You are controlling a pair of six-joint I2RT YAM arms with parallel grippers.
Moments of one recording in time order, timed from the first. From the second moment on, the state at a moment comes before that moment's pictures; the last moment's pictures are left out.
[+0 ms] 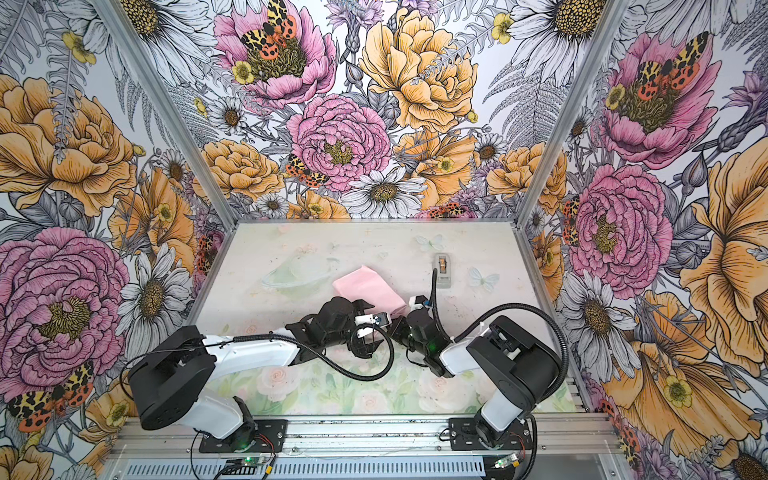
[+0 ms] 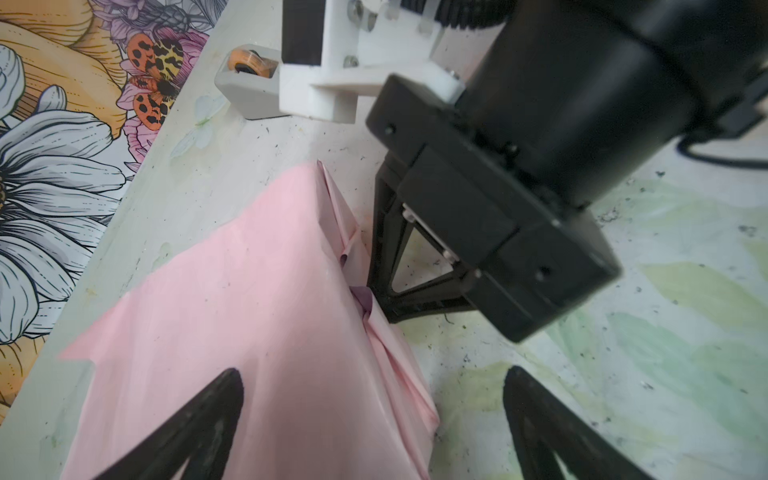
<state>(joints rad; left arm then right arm) -0.88 1.53 0.70 0.21 0.02 0.56 0.68 1.61 0.38 0.71 -0.11 1.15</state>
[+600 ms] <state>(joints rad) -0.93 1.65 0.70 0.34 -0.31 0.47 0.68 1.61 0.37 0.75 -0.11 1.15</state>
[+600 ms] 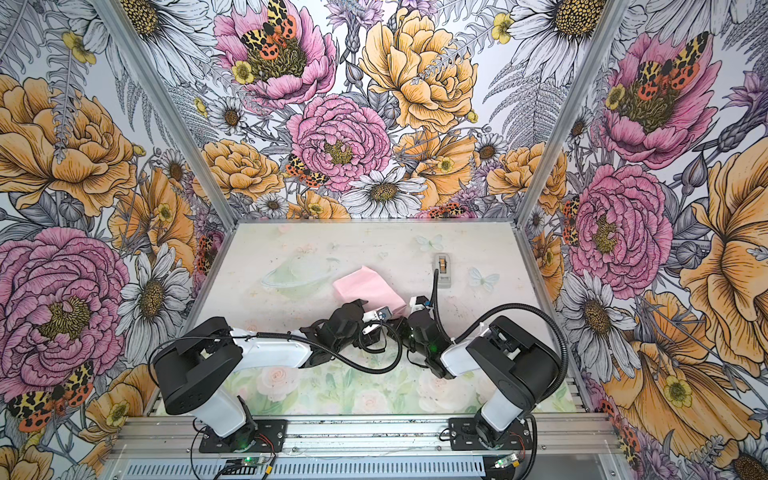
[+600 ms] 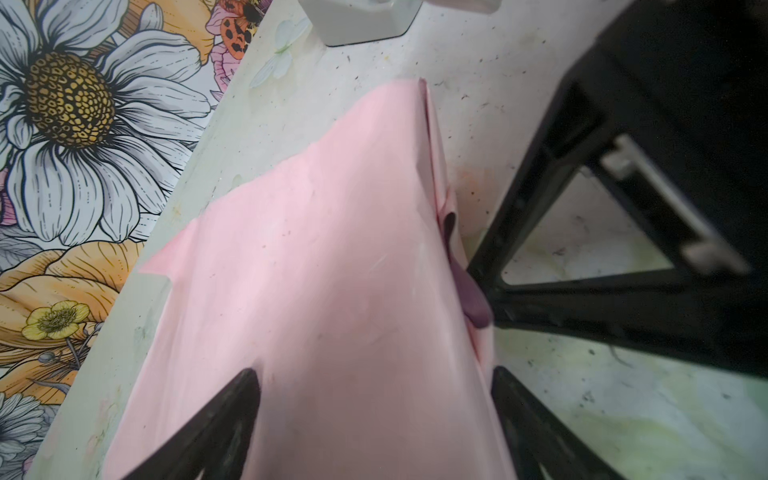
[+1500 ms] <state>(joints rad) -0.93 1.66 0.69 0.39 -0.35 0.41 0.55 1.63 0.40 0.80 -0.25 1.08</state>
